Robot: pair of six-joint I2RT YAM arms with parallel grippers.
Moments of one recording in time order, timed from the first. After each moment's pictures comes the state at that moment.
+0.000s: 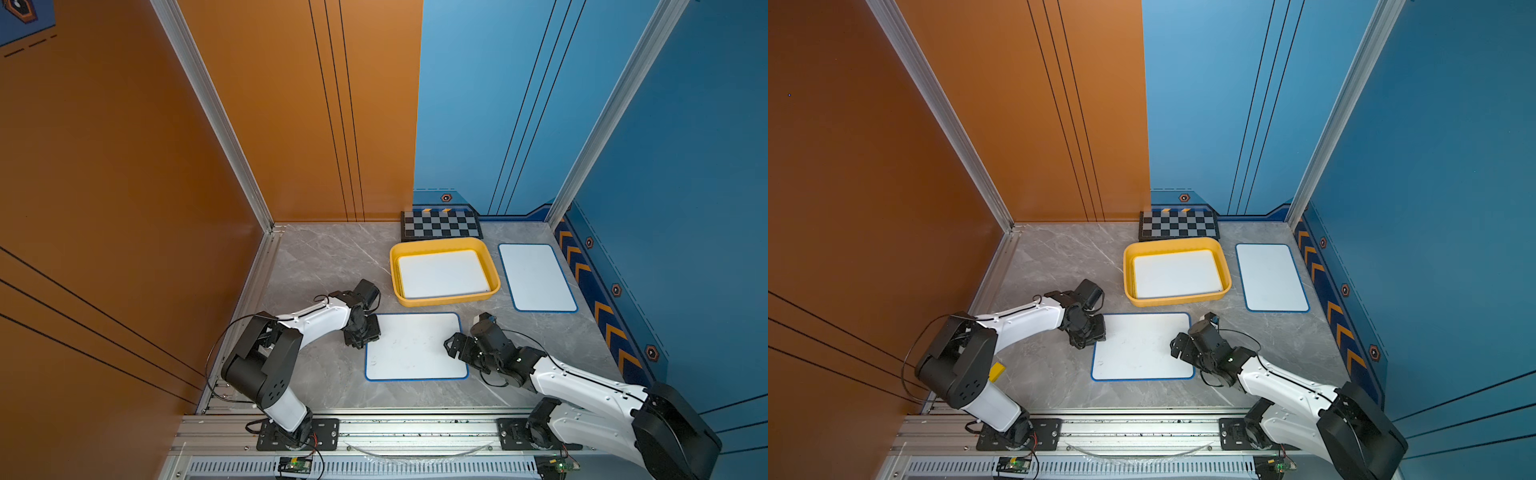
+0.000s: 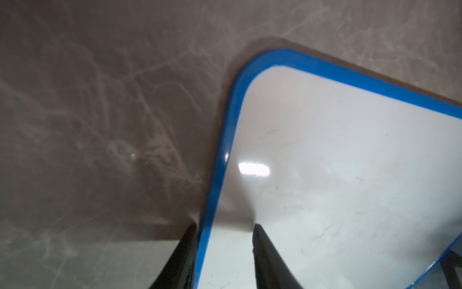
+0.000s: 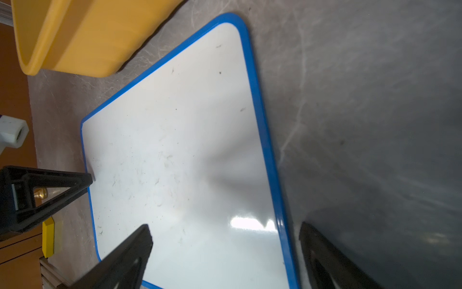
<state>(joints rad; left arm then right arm) -0.52 1.62 0.91 -0.65 0.14 -0.80 0.69 1.10 0.38 -0.18 -0.01 1.03</state>
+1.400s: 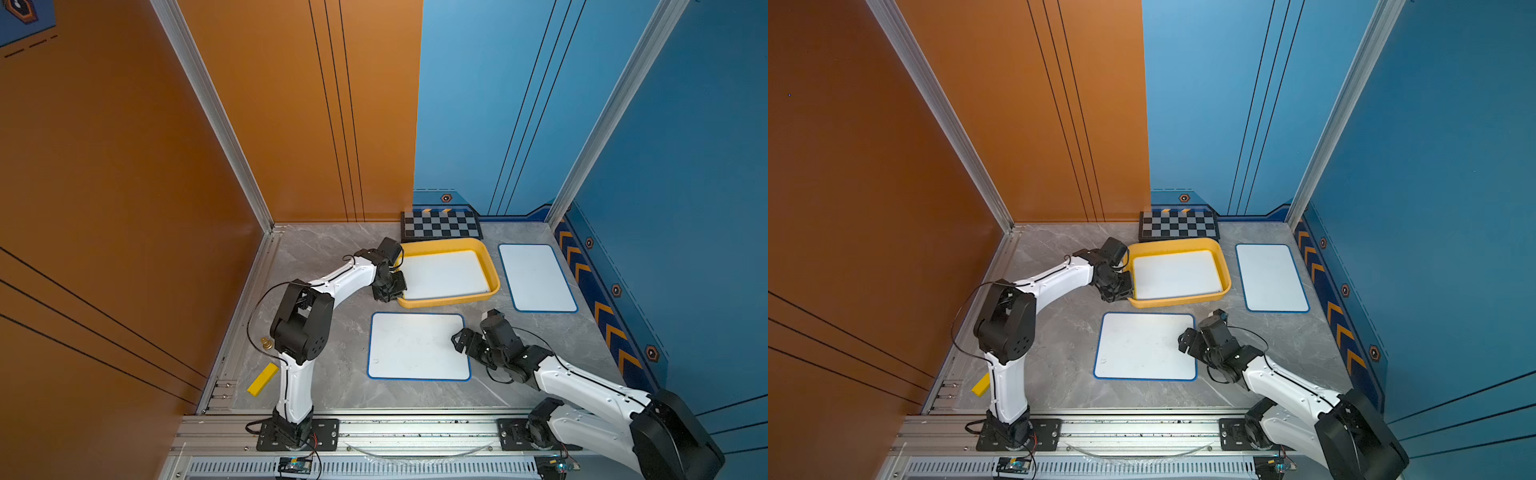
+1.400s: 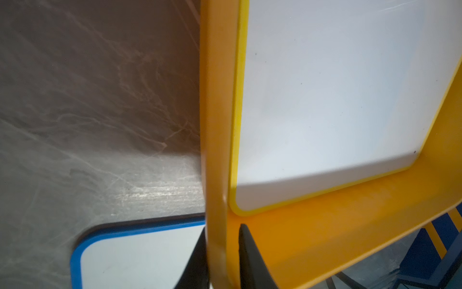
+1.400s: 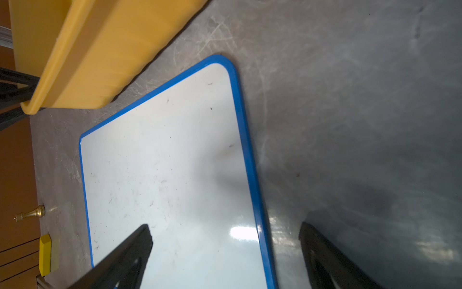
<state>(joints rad) -0.50 1.99 1.53 -0.76 0.22 -0.76 0.59 1.07 0.36 -0.18 -0.03 0.96</state>
